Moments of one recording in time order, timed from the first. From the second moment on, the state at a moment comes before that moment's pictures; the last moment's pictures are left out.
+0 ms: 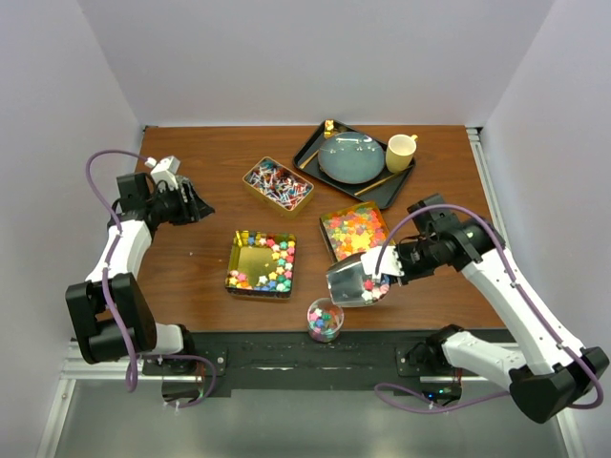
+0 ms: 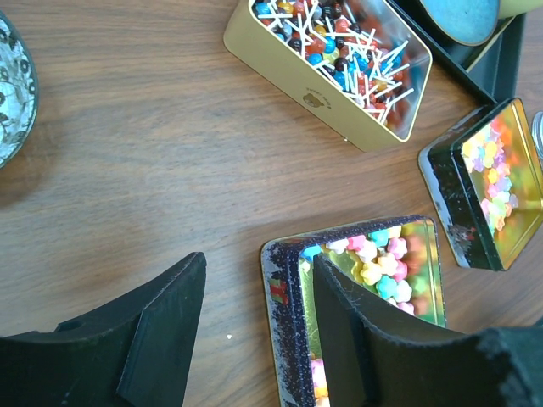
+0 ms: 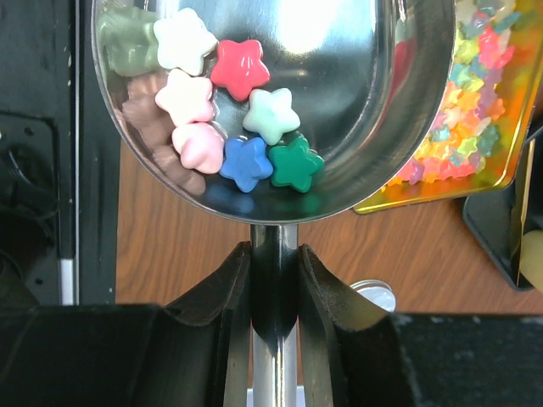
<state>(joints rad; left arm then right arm) 0.25 1.36 0.88 -0.27 0.68 -0.09 0.47 1.04 1.14 -1.32 -0.31 -1.32</state>
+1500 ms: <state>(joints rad) 0.00 1.37 0.82 -0.29 0.50 -0.04 0.89 1.16 1.37 -1.29 0.14 -1.06</state>
